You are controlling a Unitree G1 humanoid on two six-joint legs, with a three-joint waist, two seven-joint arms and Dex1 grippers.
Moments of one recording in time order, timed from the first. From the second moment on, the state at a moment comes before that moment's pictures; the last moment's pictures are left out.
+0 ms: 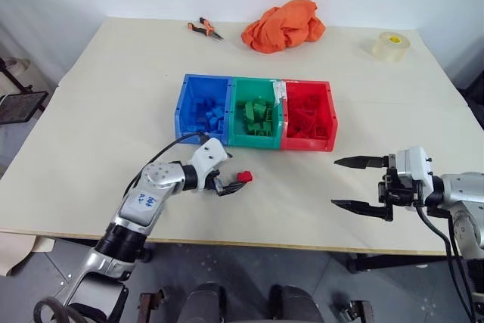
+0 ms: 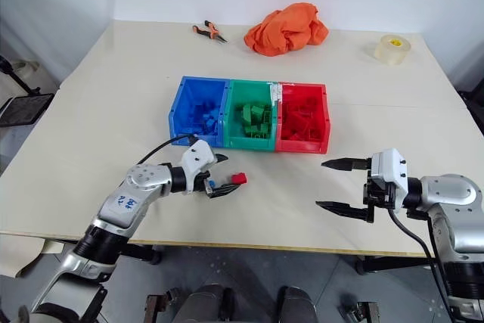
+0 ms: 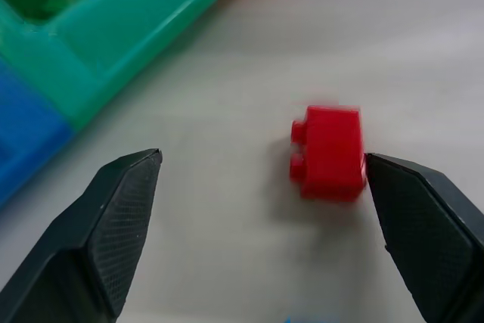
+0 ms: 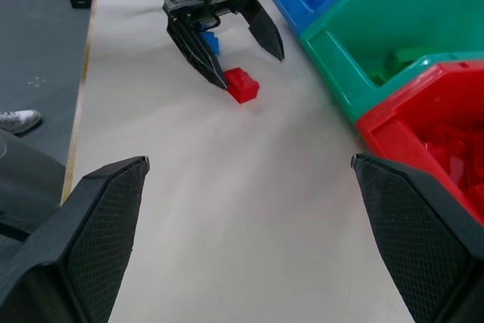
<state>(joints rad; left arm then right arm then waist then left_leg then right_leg) -0.52 0.44 -0.26 0.05 -0.13 0.41 -0.72 -0.19 -0.82 -0.20 -0.02 0.51 0.08 1.37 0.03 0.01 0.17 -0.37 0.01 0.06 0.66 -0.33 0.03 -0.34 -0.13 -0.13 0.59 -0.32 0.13</state>
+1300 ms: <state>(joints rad) -0.97 -0.03 -0.17 0.65 -0.09 -0.10 -0.56 -0.14 -0.73 -0.39 -0.04 0.61 0.13 1.11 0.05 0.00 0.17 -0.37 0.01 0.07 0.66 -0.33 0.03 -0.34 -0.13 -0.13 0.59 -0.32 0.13</state>
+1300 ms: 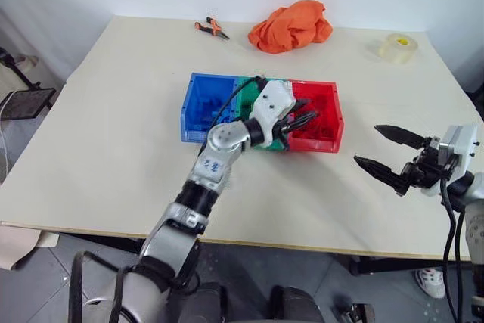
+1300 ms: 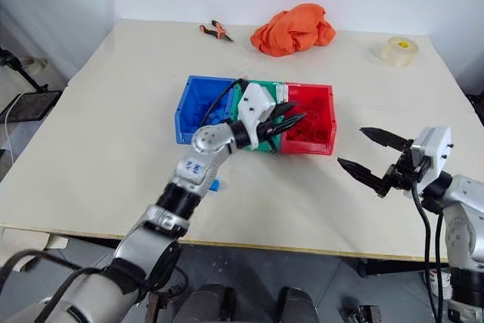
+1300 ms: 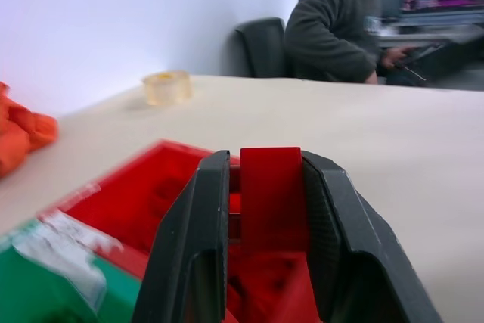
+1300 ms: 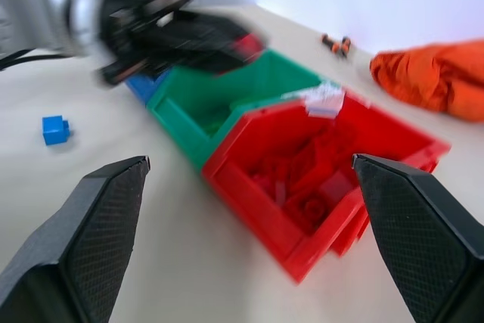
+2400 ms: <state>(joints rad) -0.20 0.71 0.11 -0.20 -0.34 0.41 -0.95 -0.33 -0.86 -0.20 0.13 0.57 0.14 1.50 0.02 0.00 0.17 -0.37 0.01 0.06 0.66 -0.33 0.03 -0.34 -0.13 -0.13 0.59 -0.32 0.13</state>
